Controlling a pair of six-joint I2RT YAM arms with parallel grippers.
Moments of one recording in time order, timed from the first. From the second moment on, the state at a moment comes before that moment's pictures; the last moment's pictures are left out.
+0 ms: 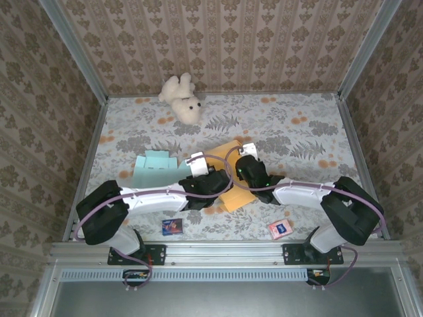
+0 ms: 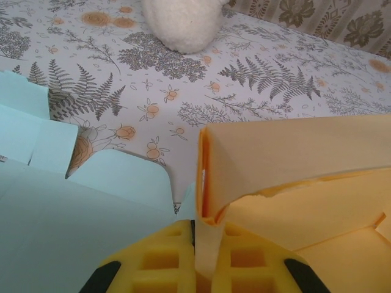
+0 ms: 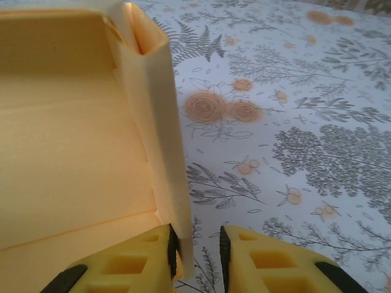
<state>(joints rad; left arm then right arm) -1.14 1.53 0.85 -0.22 -0.93 -1.08 0.75 1.50 0.67 0.18 0.61 0.27</state>
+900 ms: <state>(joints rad) -1.06 1.56 0.79 -0.01 -0.90 -0.92 0.73 0.91 0.54 -0.01 0.41 0.34</state>
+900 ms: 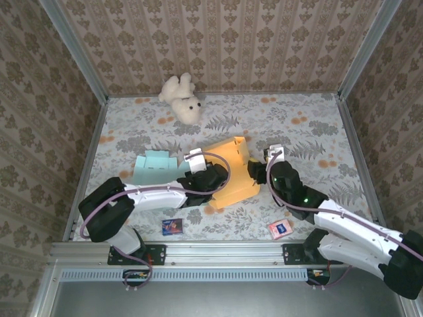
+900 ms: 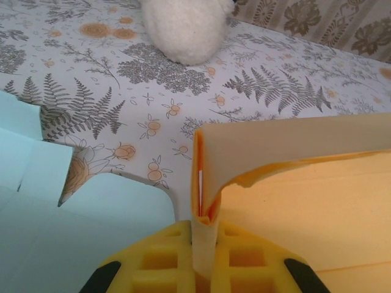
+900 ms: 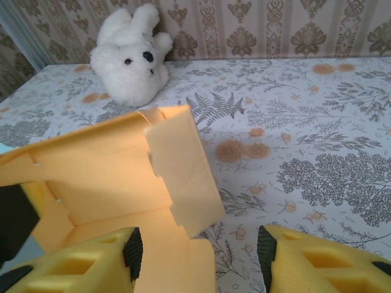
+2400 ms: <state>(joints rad) -1.04 1.86 0.51 1.11 -0.53 -0.06 0.52 0.87 0.41 0.07 0.08 0.37</state>
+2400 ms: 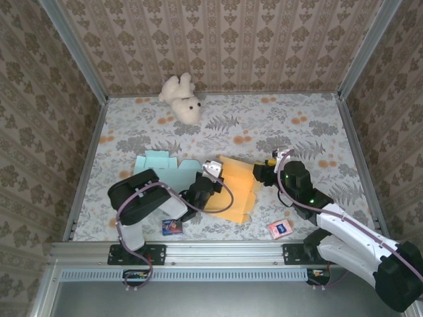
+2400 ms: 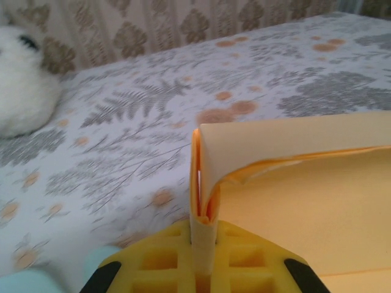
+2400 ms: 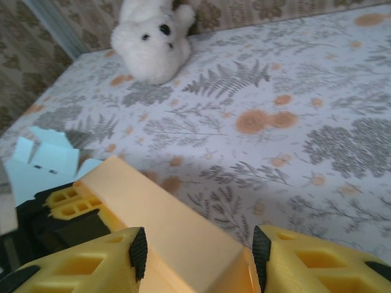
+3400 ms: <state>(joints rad) -1.05 1.99 0.60 1.22 -0.46 0.03 0.61 1.06 0.48 -0.02 0.36 0.36</state>
